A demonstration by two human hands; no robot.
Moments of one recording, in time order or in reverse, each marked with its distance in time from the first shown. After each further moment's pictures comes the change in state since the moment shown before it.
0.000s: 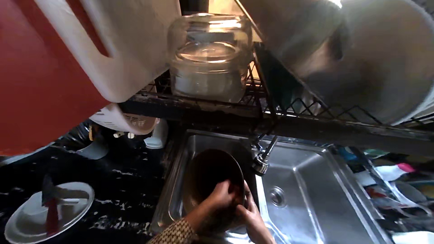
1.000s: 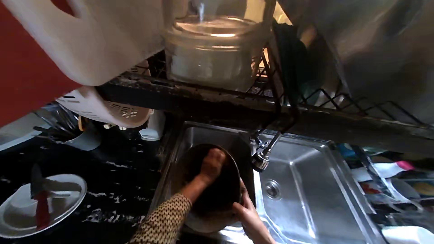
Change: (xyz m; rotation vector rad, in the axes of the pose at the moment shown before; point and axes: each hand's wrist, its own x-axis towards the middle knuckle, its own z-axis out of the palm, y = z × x) left_hand 0.051 -0.030 -0.018 0.389 0.803 0.535; right_hand -0.002 -0.005 -0.005 -0.007 -0.055 0.100
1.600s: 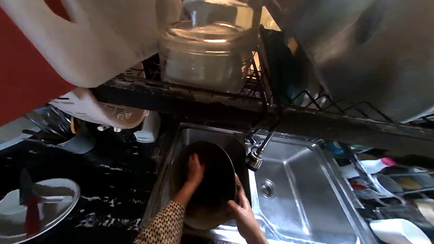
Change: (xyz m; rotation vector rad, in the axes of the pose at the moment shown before) left_hand -0.001 -0.006 -0.027 -0.064 -0.312 -0.770; right_hand -0.008 -0.010 0.015 0.022 0.044 -0.105
